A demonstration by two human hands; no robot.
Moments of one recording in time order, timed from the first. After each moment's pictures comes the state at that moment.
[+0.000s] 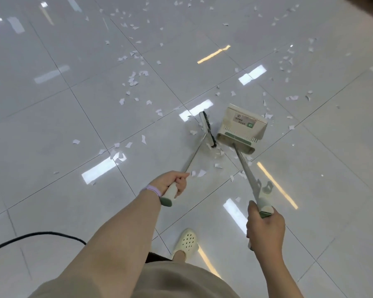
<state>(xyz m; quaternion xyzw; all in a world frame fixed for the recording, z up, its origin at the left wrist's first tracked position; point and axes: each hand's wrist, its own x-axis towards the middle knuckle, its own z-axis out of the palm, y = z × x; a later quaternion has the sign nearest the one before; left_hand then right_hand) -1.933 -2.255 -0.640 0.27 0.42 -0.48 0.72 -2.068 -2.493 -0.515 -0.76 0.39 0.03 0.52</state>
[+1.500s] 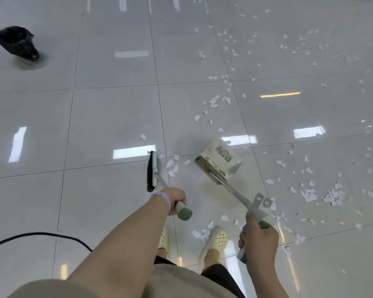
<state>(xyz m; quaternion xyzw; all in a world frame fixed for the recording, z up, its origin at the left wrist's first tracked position) -1.891 -1.902 -0.622 0.51 0.51 -0.41 0.56 -1.902 -2.131 -0.507 -0.79 0.29 0.14 0.52</state>
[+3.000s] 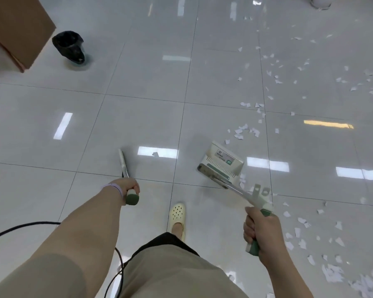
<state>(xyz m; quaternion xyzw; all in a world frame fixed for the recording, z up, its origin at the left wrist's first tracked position) -1.728 -1.720 -0.619 0.44 0.67 -0.23 0.55 -1.573 -2.073 -0.512 -0.71 0.16 0.36 0.58</state>
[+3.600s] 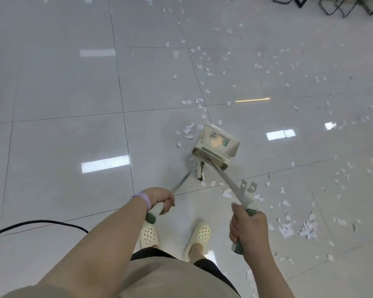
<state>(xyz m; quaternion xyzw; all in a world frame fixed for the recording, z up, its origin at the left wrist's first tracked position) -1.510 -1.774 -0.619 0.53 0.36 -0.53 0.55 -1.516 -2.007 -0.468 -0.76 0.26 0.21 0.56</state>
